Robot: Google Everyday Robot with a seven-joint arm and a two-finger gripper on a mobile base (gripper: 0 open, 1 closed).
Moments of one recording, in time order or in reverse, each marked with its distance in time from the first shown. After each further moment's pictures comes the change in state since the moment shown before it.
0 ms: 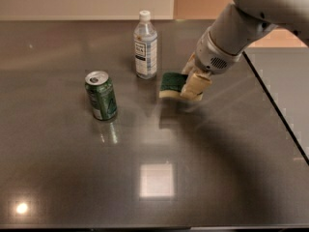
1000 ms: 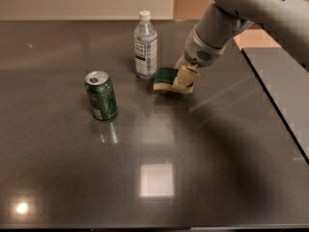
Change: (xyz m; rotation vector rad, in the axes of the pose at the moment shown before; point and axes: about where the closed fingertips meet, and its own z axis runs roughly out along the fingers) arm -0.011 -0.042 0.031 -0.012 0.014 0.031
